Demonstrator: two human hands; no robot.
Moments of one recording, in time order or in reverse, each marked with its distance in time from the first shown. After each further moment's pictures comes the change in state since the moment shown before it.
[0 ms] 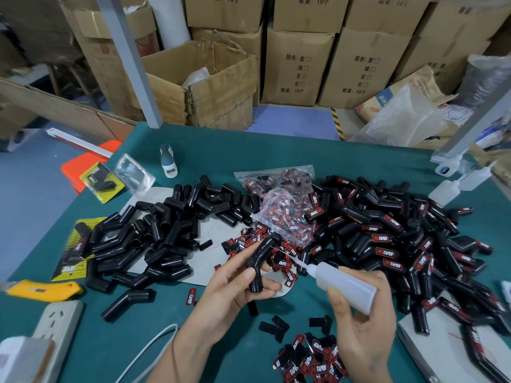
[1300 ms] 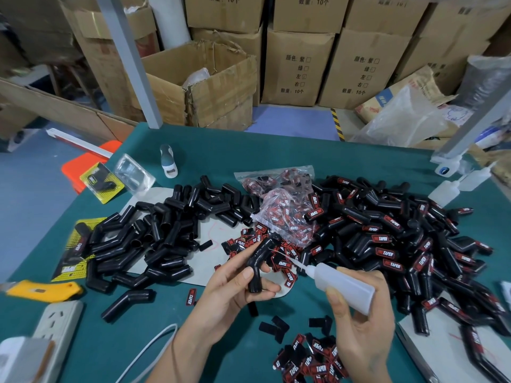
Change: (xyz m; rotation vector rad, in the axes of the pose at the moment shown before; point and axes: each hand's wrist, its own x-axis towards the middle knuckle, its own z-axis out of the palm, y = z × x) left_hand 0.000 -0.001 -0.004 -0.016 -0.001 0.002; right_hand -0.001 0.002 0.000 0.007 -0.014 0.003
